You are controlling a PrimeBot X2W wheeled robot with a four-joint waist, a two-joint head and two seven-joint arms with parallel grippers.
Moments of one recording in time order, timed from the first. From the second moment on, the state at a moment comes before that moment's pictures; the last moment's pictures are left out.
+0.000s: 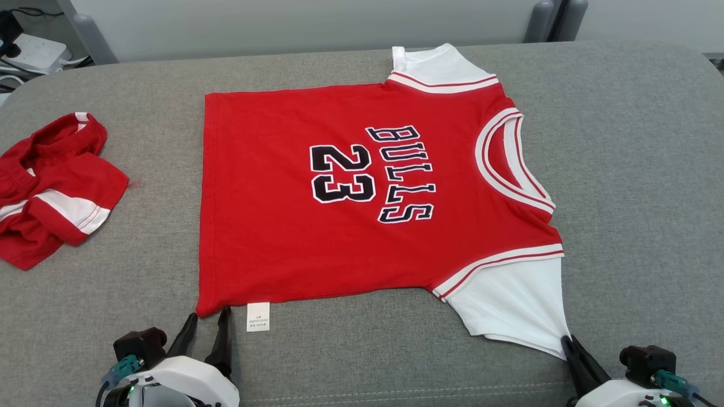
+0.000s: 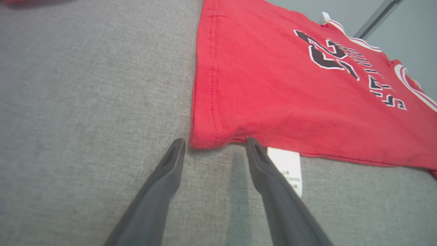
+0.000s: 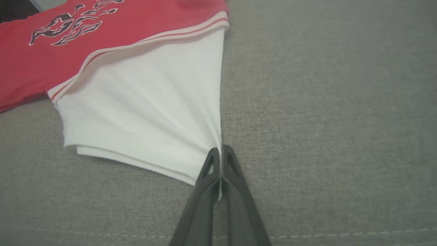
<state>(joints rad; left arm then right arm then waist) -0.24 0.05 -0.05 0.78 -0.42 -0.12 -0.26 -0.14 -0.16 0.24 0.69 0.45 0.14 -0.26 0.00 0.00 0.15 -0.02</state>
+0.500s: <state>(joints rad) -0.26 0.08 -0.12 0.81 -0.60 -0.12 -0.26 -0.15 -0.16 0.25 0.69 0.45 0.14 -0.26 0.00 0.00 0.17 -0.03</state>
